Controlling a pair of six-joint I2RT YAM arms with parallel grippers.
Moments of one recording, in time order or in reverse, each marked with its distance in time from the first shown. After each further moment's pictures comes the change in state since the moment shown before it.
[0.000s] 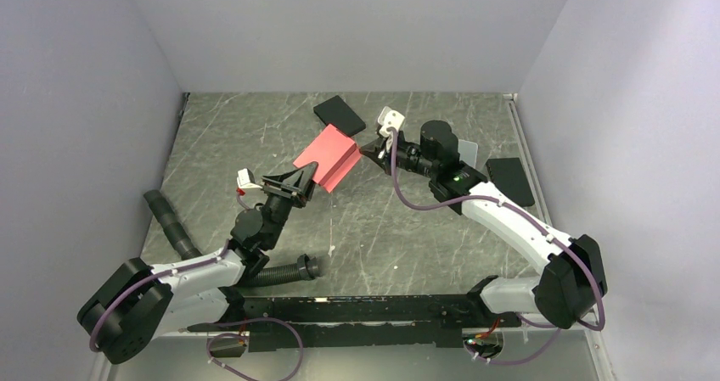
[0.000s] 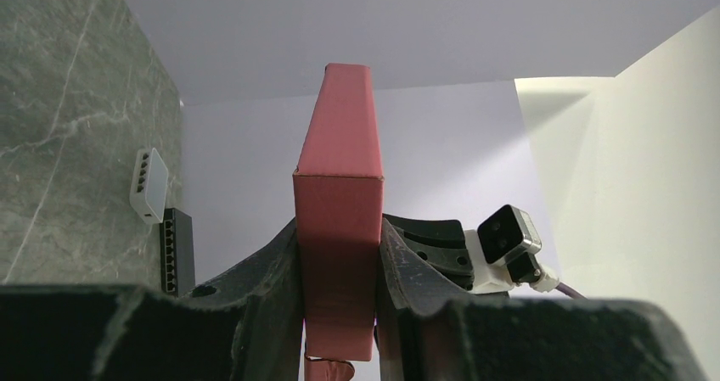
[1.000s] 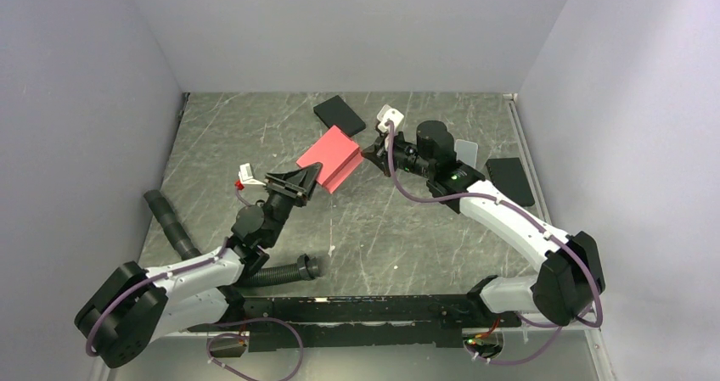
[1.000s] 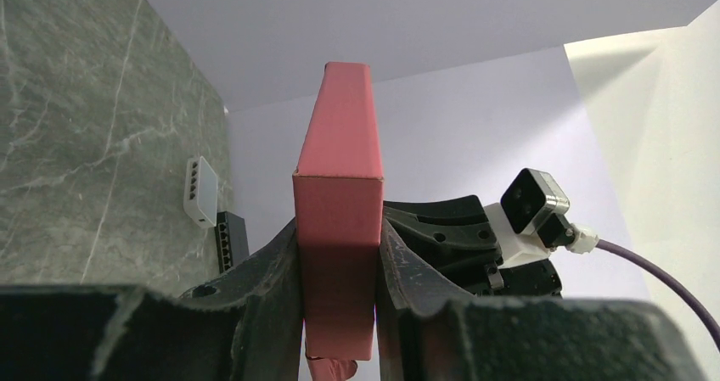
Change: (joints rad) left arm 0.000 -0.025 0.029 -0.080 0.025 0.148; right arm 0.005 0.018 0.008 -0.050 0.061 0.084
